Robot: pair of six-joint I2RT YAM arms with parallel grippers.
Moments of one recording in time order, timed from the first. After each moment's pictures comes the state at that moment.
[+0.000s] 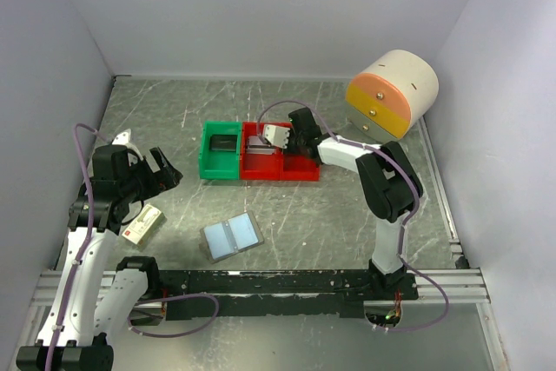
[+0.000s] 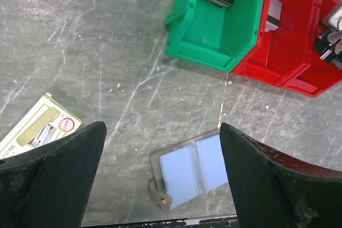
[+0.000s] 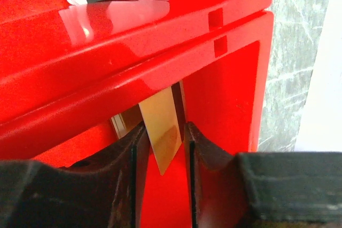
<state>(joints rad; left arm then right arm) -0.03 0.72 0.80 -0.75 0.13 -0.46 0.52 1.95 1.21 -0.08 0.08 -1.02</state>
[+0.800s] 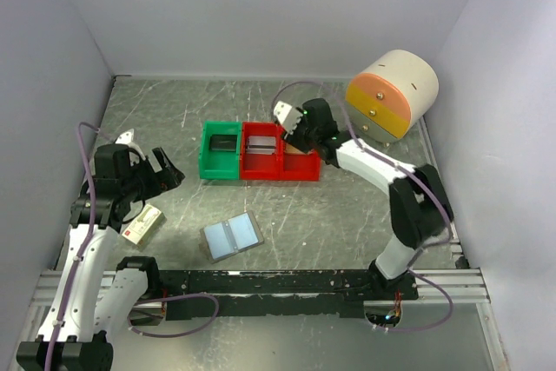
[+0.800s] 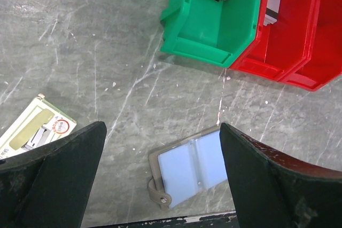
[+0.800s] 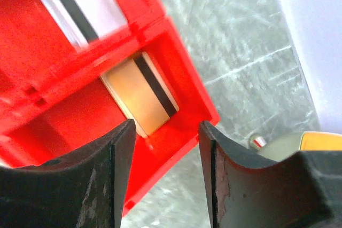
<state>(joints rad) -0.03 0.73 0.79 -0.74 0.15 -0.45 0.51 1.72 1.15 -0.12 0.01 -0.77</state>
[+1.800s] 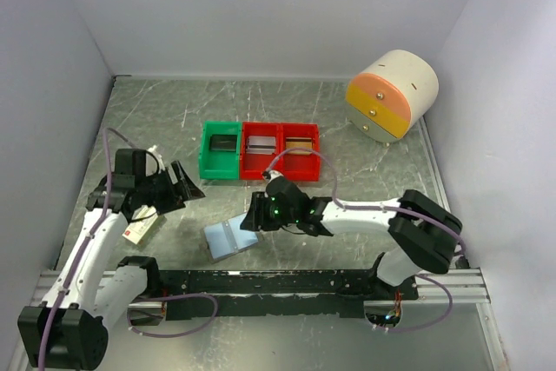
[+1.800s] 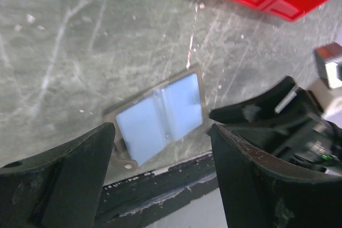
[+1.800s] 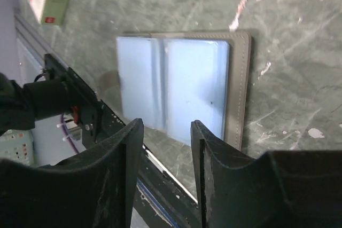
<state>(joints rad) -0.05 0.86 0.70 -0.73 0.44 -0.52 1.02 1.48 0.68 0.15 -0.13 0.88</state>
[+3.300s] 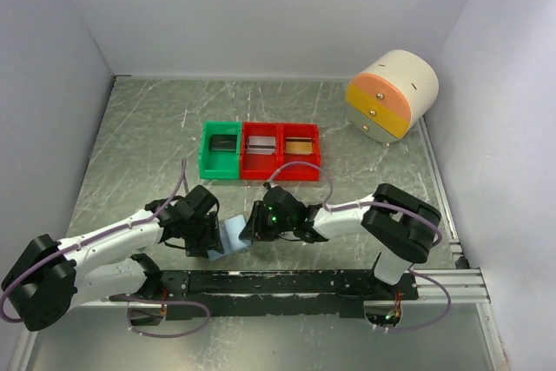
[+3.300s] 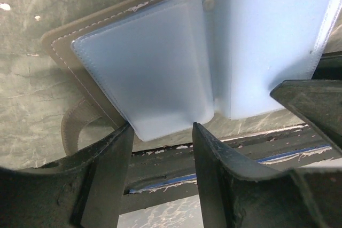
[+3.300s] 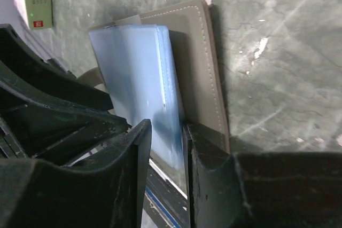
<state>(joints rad) -0.77 1.07 0.47 -0.66 0.09 -0.96 1.05 1.65 0.62 0.32 -0.17 1.09</state>
